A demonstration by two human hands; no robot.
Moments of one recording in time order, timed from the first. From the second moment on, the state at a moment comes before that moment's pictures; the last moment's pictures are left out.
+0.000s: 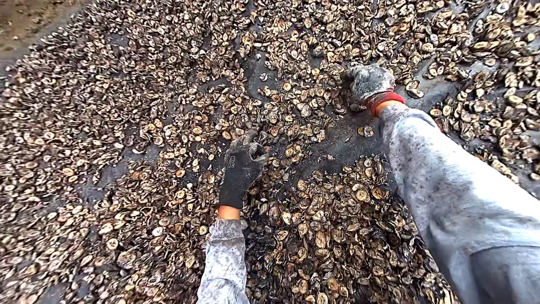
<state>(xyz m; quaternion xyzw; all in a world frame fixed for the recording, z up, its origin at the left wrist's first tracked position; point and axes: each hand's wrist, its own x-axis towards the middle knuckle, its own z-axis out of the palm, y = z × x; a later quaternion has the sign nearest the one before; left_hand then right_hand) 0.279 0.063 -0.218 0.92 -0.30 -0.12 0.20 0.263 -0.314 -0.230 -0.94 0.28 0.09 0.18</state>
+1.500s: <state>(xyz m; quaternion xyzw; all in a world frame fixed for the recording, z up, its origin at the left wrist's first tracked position) 0.312 0.032 -0.223 0.93 -0.27 -0.11 0.25 0.282 -0.254 -0.185 -0.87 0.28 0.07 0.40</state>
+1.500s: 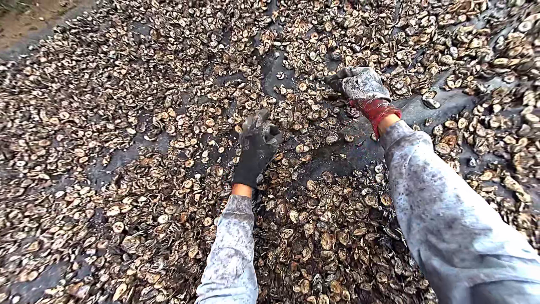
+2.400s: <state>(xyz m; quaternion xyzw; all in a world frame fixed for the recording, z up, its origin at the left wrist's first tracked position) 0.319 -0.063 -0.252 0.92 -0.29 -0.22 0.15 0.281 -0.321 -0.265 -0.96 0.18 0.10 0.19</state>
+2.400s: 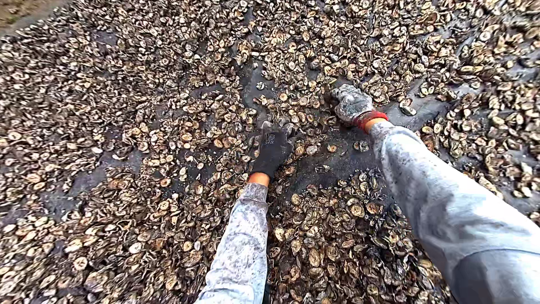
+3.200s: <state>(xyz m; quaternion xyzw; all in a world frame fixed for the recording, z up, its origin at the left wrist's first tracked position) 0.319 -0.016 -0.210 0.93 -0.26 -0.13 0.23 0.244 -0.242 -0.216 -0.98 0.11 0.10 0.14</state>
